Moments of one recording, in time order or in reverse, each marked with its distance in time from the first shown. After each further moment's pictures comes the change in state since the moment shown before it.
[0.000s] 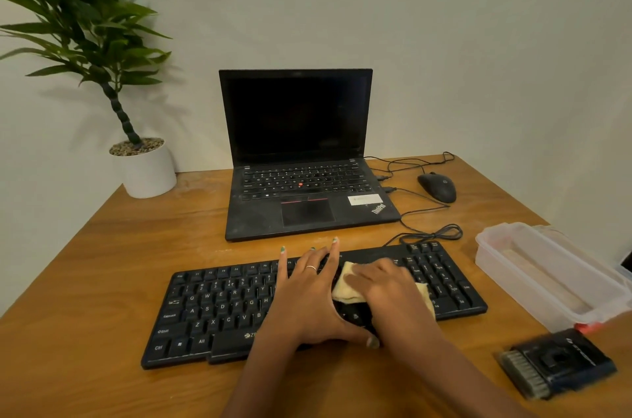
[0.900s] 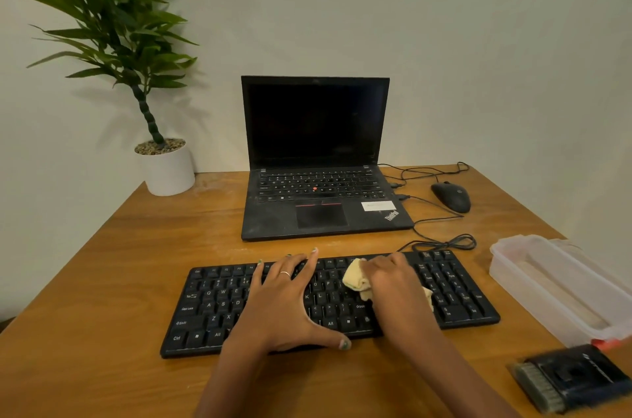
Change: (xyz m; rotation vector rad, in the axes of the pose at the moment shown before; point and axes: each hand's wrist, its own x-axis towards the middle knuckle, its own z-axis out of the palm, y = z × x) left_hand -0.025 -0.044 -0.007 -0.031 -0.015 -0.087; right_hand 0.011 -0.011 -0.006 0.010 0.140 0.111
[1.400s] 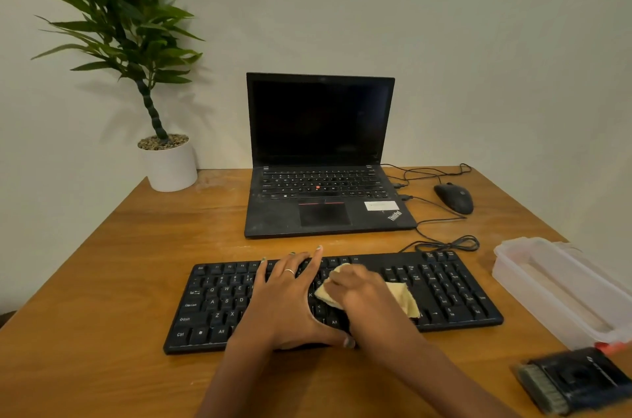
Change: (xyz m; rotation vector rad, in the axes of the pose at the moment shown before) left_hand 0.000 -0.001 0.003 -0.002 0.027 0.007; right_hand 0.000 -0.022 0.015 0.013 -0.097 -0.282
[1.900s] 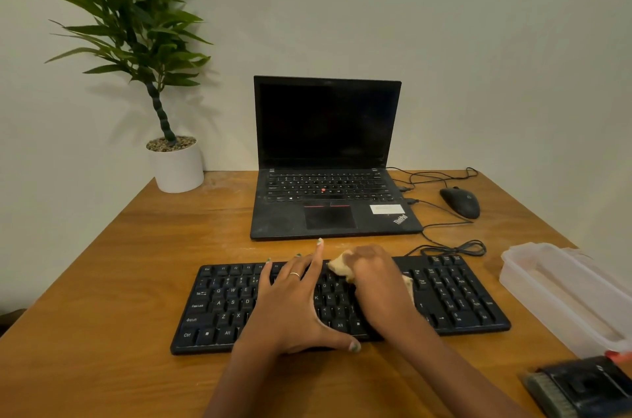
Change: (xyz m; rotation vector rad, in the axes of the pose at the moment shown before) left_hand -0.005 0.005 -0.002 -0.034 0.053 -0.003; right_hand 0.029 0.016 0.004 0.035 0.194 0.158
